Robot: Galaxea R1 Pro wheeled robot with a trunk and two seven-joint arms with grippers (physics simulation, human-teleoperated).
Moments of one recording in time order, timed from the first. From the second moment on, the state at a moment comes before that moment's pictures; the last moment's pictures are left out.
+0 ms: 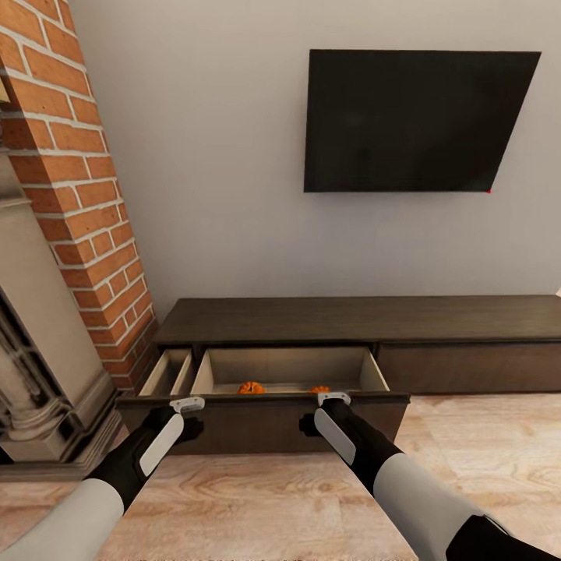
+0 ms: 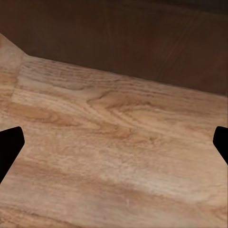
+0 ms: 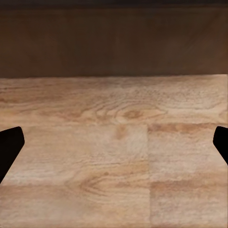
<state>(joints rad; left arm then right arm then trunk) -0.65 0.12 -0.35 -0.77 0.70 0.66 0.50 -0.78 0.10 0.60 -0.62 -0.77 0.63 -0.53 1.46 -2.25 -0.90</state>
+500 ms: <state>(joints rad) -0.65 0.12 -0.35 -0.76 0.69 0.57 0.47 -0.78 0.10 0.61 -0.61 -0.77 0.52 -0.53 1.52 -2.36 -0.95</state>
